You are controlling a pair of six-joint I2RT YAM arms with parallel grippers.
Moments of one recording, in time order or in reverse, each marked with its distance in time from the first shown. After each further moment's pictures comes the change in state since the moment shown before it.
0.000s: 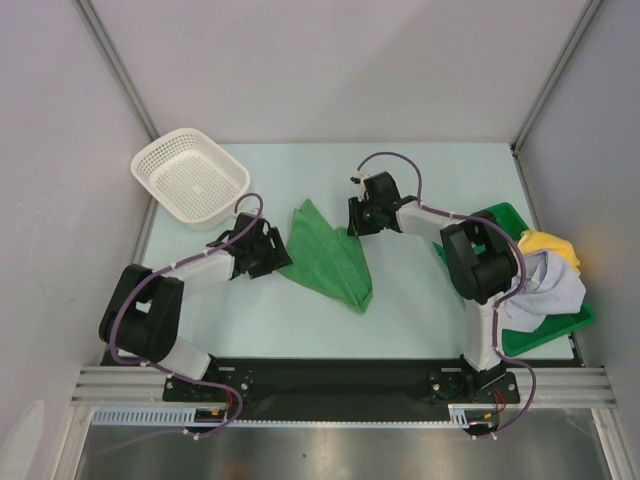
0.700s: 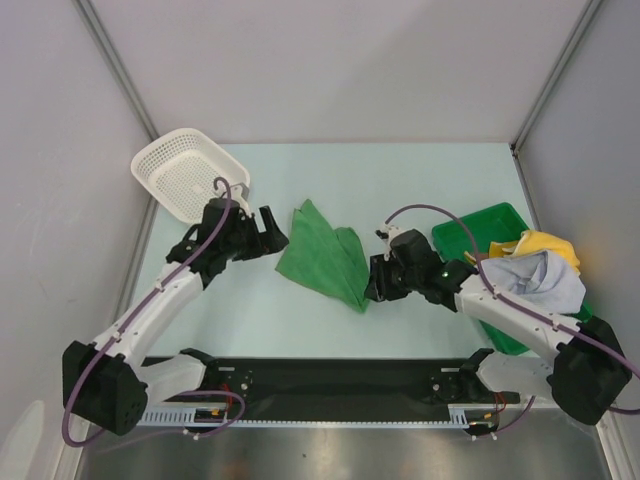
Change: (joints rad) left arm -0.002 -0.377 0.140 -0.267 0.040 0.139; right arm 0.236 -0.821 -0.598 -0.211 0.052 0.211
